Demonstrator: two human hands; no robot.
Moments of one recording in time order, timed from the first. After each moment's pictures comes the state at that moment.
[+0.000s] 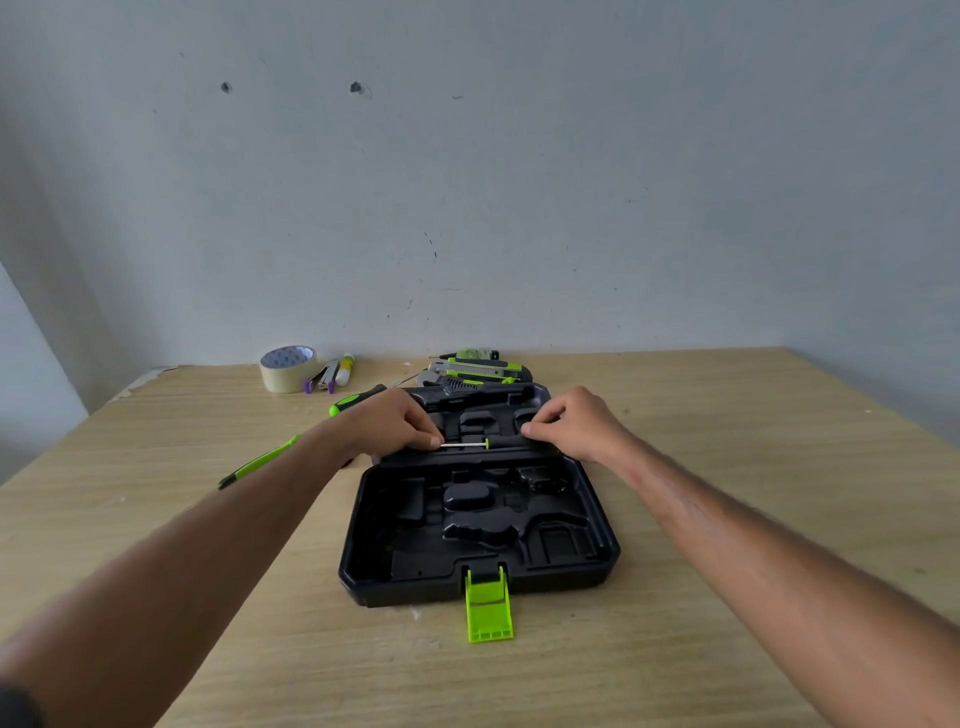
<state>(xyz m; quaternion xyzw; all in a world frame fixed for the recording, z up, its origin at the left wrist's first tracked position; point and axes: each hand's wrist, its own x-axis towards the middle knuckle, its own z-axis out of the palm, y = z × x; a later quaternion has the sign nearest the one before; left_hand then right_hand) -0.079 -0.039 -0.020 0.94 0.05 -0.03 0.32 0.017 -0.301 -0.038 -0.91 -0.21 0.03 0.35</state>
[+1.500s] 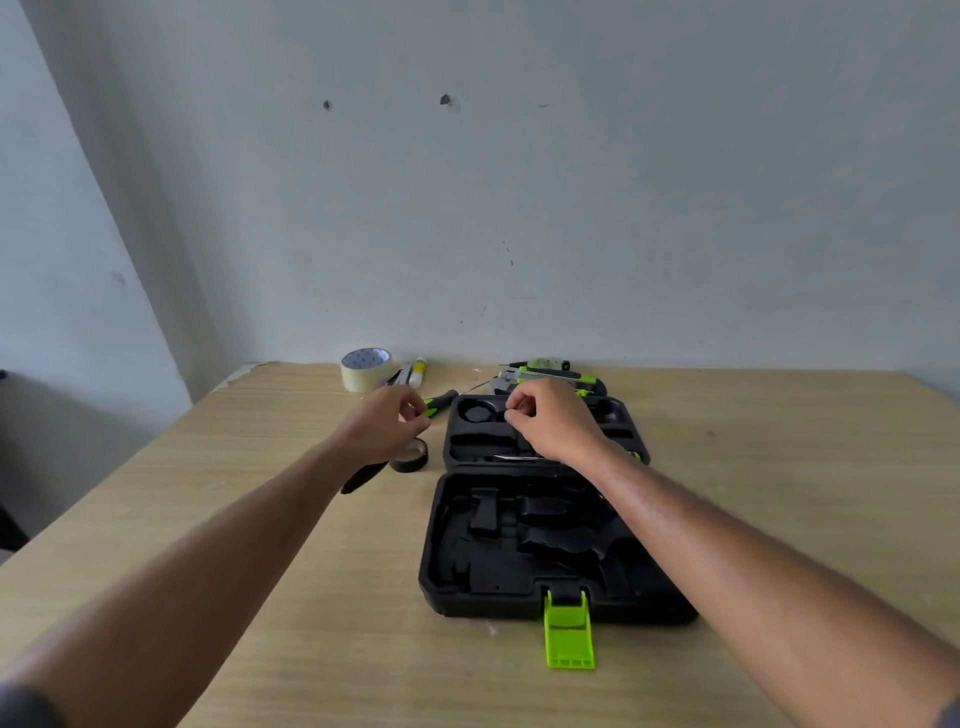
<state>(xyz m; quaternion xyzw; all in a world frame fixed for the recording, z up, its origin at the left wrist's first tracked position) -0.115 0.034 -0.032 0.94 0.15 0.16 0.25 -0.004 -0.190 -0.029 -0.88 -0.35 -0.05 0.32</state>
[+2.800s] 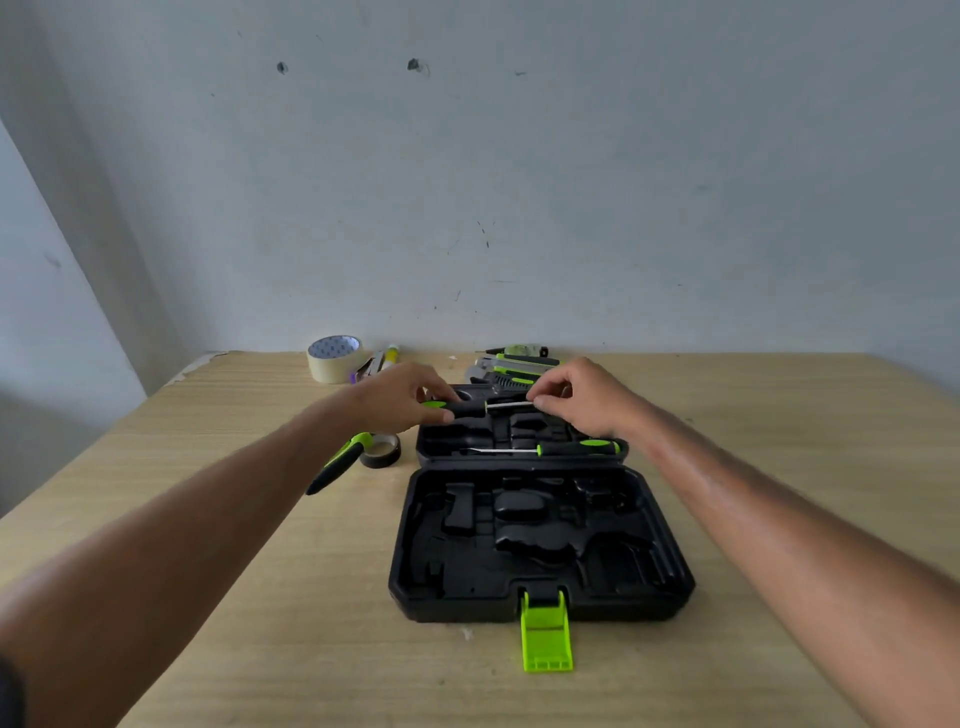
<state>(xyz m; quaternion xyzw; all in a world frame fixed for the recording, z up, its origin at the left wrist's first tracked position) -0.074 0.026 -0.014 0.97 -0.03 0.04 0.23 0.038 -0.238 -0.020 -0.87 -0.38 0.03 0.33</state>
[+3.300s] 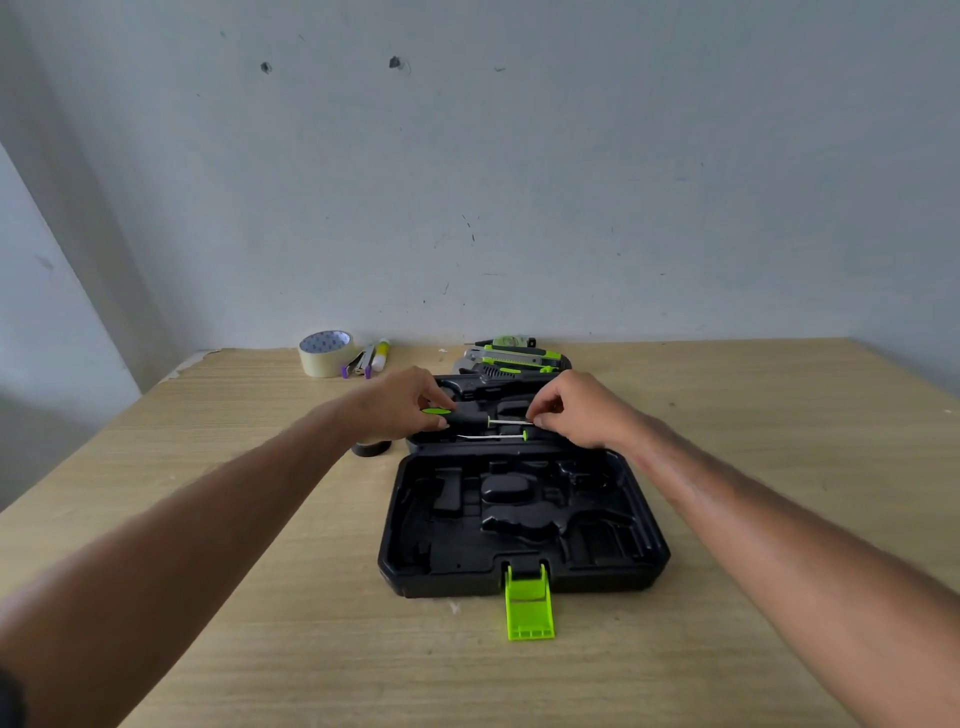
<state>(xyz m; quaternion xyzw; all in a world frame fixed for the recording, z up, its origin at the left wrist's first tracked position) -0.083 0.005 -0.025 0.98 -0.02 0.03 0.20 0.021 -0.255 -0.036 -0.90 -0.36 0.04 0.26</state>
